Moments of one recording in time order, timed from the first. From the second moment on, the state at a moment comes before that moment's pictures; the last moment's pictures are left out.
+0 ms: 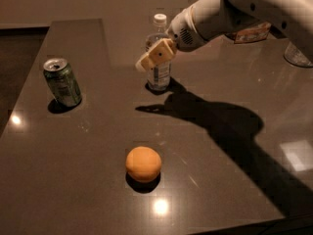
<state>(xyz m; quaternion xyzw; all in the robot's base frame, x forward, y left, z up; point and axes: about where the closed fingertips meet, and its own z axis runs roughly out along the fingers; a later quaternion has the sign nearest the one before) 0.619 -0.015 0.946 -0.47 0.77 0.20 0.37</state>
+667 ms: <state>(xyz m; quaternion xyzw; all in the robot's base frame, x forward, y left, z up) 0.611 -0.025 0.954 -0.46 0.78 0.21 0.37</state>
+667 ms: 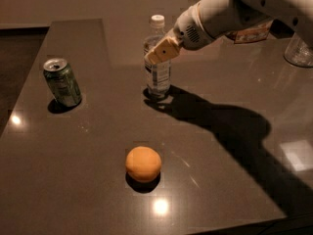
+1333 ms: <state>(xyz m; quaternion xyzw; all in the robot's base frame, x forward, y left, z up) 0.560 -0.063 0.987 -0.50 0.80 0.12 0.31</state>
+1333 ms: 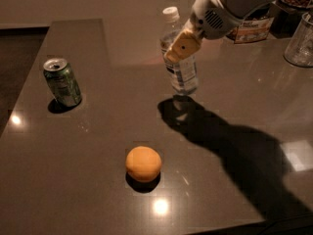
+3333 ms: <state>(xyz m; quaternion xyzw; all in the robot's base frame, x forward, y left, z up) 0.529 -0.045 0.937 -0.67 0.74 0.03 0.11</state>
